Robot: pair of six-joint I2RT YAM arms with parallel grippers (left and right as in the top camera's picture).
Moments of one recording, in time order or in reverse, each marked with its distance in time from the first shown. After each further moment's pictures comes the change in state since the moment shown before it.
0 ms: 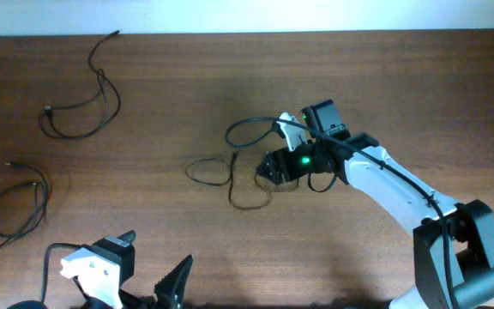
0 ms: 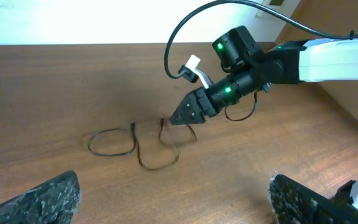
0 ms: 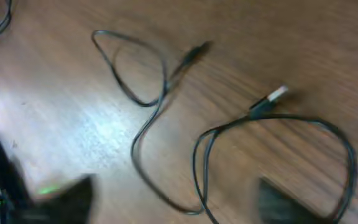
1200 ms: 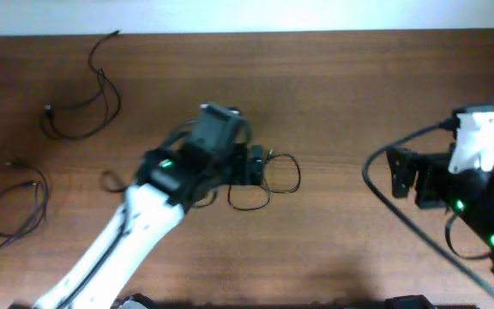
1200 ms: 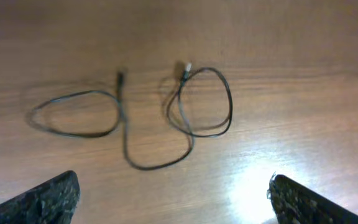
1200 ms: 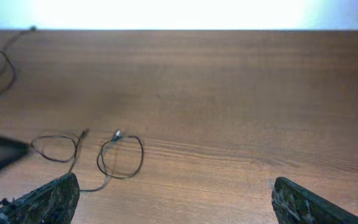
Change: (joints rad) left arm -0.719 0.927 -0.001 0.387 -0.610 -0.511; right arm -0.303 -0.766 0.427 -0.767 0.504 -0.002
